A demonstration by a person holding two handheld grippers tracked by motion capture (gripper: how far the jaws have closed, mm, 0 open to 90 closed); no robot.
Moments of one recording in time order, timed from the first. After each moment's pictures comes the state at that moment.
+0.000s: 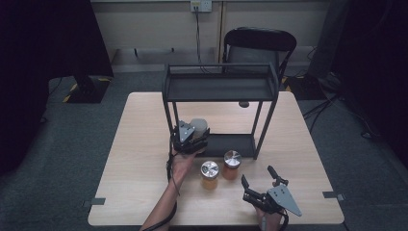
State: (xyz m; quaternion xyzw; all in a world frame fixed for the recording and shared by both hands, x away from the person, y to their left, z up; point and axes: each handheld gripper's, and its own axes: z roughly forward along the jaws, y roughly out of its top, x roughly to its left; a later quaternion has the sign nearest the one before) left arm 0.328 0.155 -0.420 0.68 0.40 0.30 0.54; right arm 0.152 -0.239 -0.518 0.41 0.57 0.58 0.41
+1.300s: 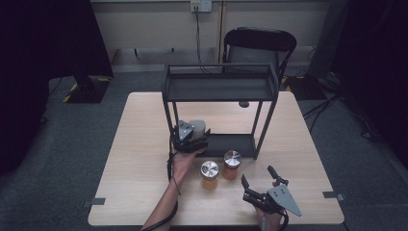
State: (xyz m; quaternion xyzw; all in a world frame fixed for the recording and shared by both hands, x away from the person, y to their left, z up) left arm 0.335 0.157 -0.419 0.68 0.40 0.29 0.54; right arm 0.152 -0.239 -0.518 0.41 0.57 0.58 0.41
